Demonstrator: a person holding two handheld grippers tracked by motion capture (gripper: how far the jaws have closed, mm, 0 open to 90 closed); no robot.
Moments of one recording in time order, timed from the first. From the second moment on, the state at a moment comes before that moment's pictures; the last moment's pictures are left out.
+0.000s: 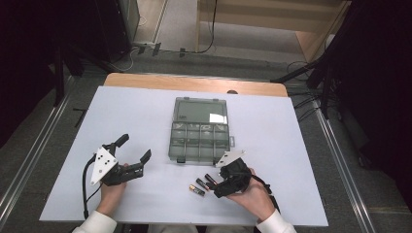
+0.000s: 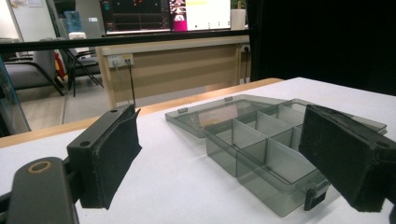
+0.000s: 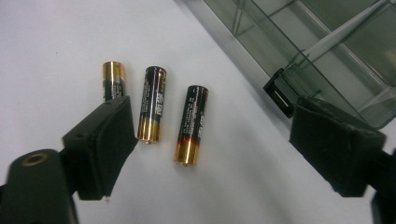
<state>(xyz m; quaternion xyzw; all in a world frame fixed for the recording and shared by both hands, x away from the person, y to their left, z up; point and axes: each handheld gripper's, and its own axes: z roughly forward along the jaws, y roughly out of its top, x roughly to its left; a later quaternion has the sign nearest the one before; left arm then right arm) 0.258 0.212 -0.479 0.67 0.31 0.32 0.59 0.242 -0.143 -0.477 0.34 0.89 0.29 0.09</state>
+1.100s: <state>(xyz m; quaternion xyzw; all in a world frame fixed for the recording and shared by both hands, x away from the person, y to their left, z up) 0.259 0.211 -0.479 0.67 0.31 0.32 0.59 0.270 -0.112 -0.480 0.40 0.90 0.15 0.00</state>
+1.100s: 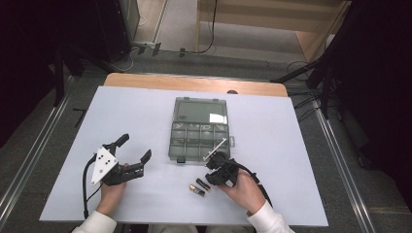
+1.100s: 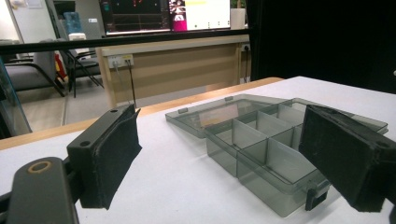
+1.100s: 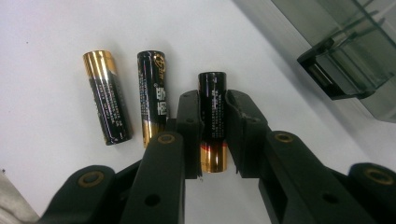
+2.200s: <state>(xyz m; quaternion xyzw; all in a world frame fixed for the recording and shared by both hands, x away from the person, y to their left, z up) 0.259 0.211 -0.479 0.67 0.31 0.33 0.59 0.289 -0.137 -0.450 0.47 0.83 0.31 0.03</state>
